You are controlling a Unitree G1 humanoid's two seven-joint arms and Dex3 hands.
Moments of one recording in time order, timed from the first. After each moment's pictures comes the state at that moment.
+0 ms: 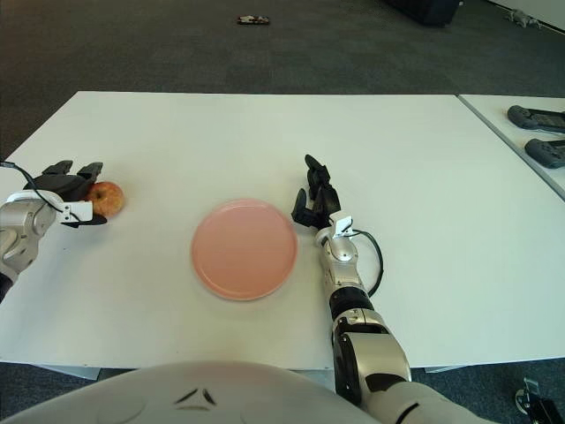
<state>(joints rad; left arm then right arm) -0.27 0.82 -0.27 0.36 0.83 0.08 -0.26 -0.34 -0.02 -0.11 0.89 0.06 -0.60 0.14</state>
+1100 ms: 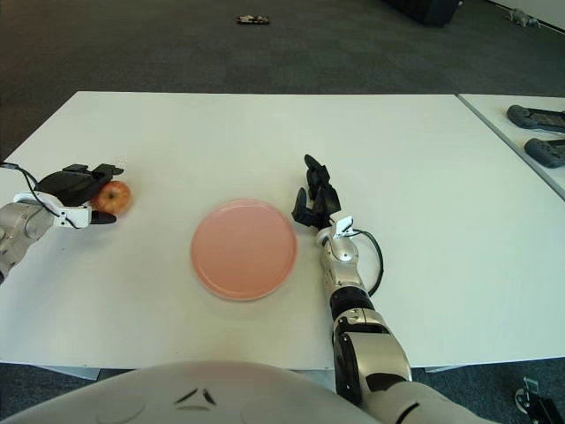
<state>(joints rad) -0.34 0.85 -0.31 0.56 0.76 -0.31 -0.09 -0.34 -0.02 -0.11 0.89 0.07 -0.61 0.16</state>
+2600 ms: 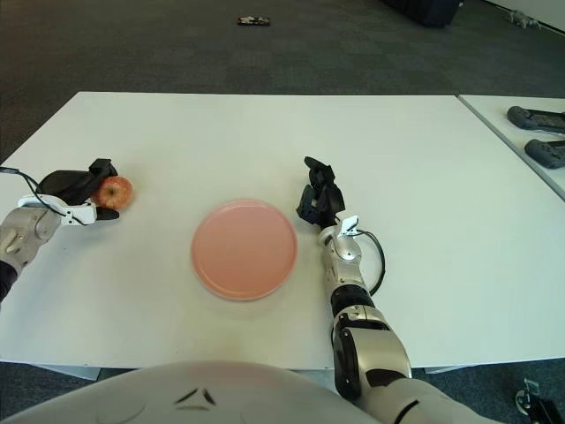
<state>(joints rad) -0.38 0.71 -0.31 0.75 0.74 -0.26 0.25 -0.36 -0.02 -0.16 0.93 0.13 -0.58 0.21</state>
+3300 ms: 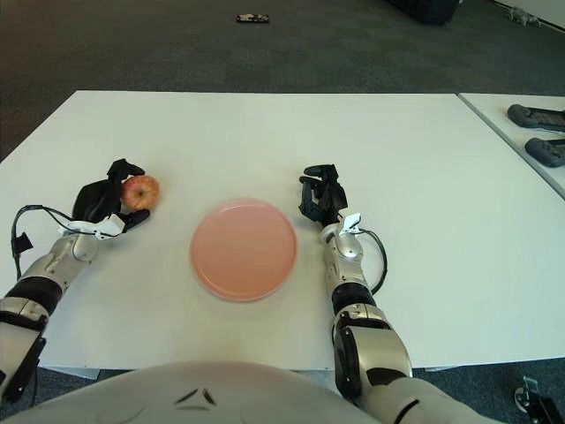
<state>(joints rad) -0.33 0.50 -0.19 0.88 0.49 -0.59 0.49 -0.37 -0.03 -0.16 0.91 0.13 -0.54 0.18</state>
